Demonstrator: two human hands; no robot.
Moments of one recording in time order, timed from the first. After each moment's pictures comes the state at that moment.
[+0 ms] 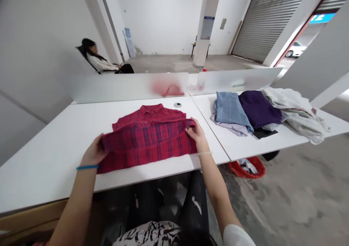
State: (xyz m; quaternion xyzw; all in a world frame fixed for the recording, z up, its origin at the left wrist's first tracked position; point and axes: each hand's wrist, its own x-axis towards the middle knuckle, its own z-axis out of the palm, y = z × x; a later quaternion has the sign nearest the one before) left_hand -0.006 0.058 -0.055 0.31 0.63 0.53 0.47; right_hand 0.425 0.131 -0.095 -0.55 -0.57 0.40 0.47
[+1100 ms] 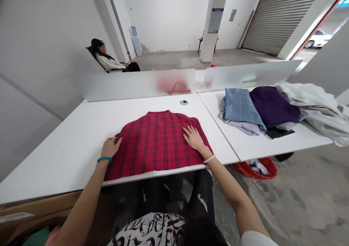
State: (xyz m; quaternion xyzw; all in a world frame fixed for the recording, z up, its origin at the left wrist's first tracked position) left_hand -0.046 0.078 -0.121 0.56 0.79 0.21 0.10; right_hand 0.399 0.097 -0.134 -0.58 -0.80 0.05 0.13
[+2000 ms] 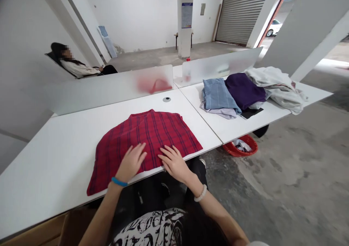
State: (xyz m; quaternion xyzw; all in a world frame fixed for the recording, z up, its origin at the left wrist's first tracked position) left_hand 0.109 0.010 -0.096 0.86 0.46 0.20 0.01; right_hand 0.340 -0.054 -0.108 -0.46 -0.84 0.02 0.30
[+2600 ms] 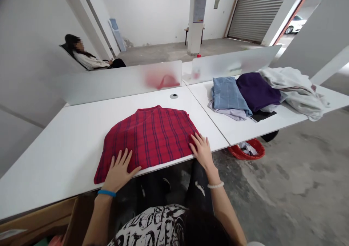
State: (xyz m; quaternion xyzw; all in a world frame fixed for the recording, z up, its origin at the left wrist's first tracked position) left_hand 0.041 -0.038 -0.127 0.81 0.58 0.09 -0.06; right_hand 0.425 -0.027 -0.148 -0.62 -0.69 0.07 0.38
